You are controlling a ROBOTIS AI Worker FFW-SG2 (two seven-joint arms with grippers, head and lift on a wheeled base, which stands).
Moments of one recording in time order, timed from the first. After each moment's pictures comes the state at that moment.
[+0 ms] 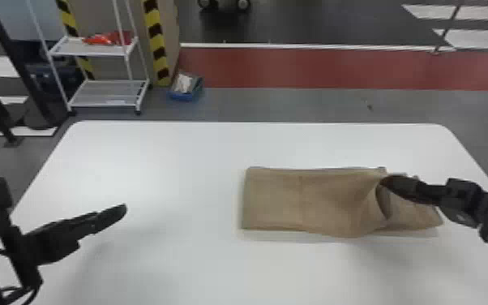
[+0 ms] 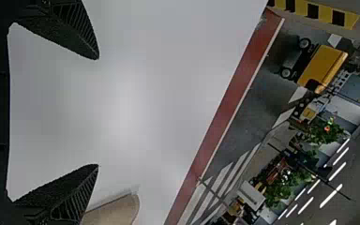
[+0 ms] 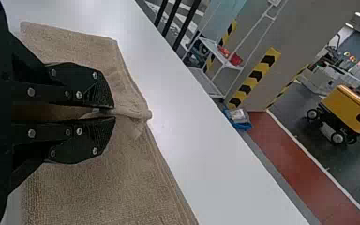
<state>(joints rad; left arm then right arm) 0.12 0.04 0.48 -1.98 0.24 1.06 -0.66 -0.27 -0.12 -0.57 -1.72 -0.15 1.48 0.78</state>
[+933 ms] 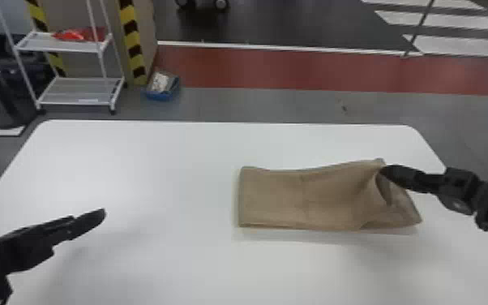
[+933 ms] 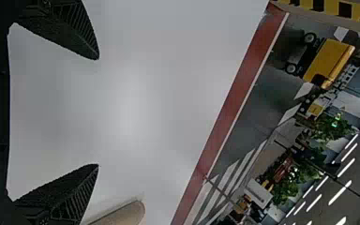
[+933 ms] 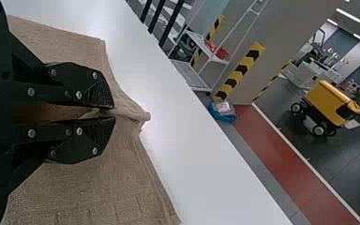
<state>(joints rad) 0.14 0.04 0.45 -2.00 0.23 1.06 -0.66 -0.31 -0.22 -0.61 -1.65 -0.18 1.45 0.79</state>
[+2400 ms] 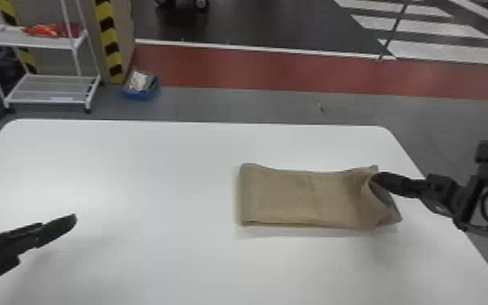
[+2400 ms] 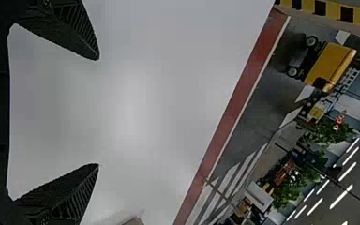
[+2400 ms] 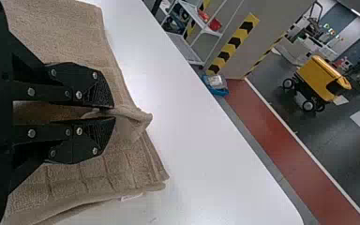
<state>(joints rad) 0.14 0.05 0.46 -1.98 0.22 1.05 -0.66 -0.33 -0.28 -0.62 -1.50 -0.12 1.34 0.79</state>
